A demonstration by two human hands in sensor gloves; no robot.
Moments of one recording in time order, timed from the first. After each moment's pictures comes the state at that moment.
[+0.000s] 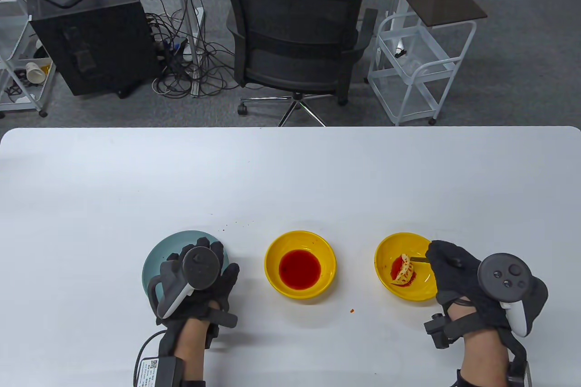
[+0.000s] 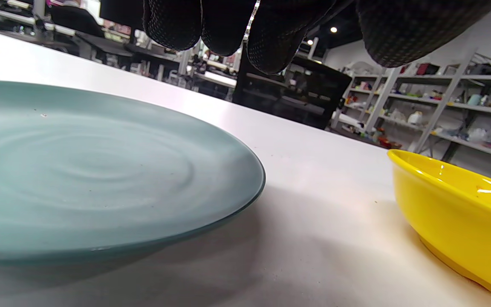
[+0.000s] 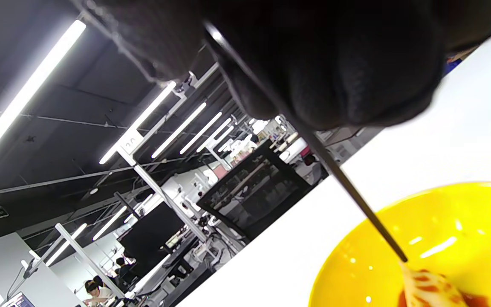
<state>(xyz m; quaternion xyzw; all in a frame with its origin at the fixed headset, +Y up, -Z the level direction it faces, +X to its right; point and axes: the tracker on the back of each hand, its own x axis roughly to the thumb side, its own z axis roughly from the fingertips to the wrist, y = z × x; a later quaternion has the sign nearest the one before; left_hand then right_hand) -0.209 -0.722 -0.287 -0.03 0.02 0.17 0.99 0.283 -0.652 -0.257 -0.04 -0.10 0.92 0.38</state>
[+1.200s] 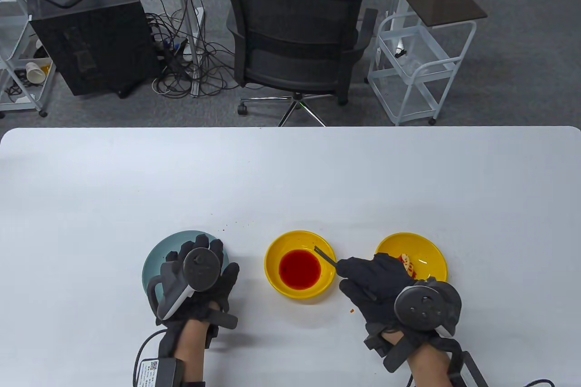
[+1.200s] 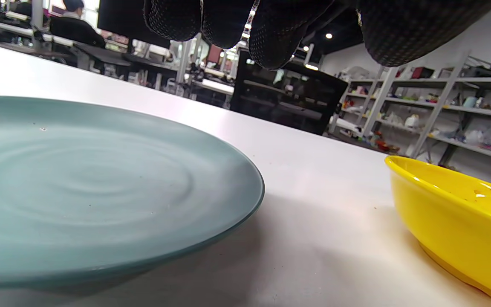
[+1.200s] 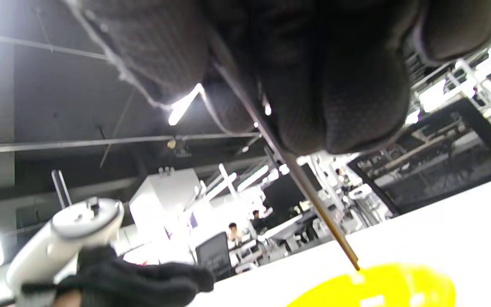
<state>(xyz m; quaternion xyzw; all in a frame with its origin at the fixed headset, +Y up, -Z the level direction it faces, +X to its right) -0.209 -0.720 -0.285 -0.02 0.01 0.16 0.99 0.145 -0.672 -0.245 0.26 -0.15 0.89 0.33</state>
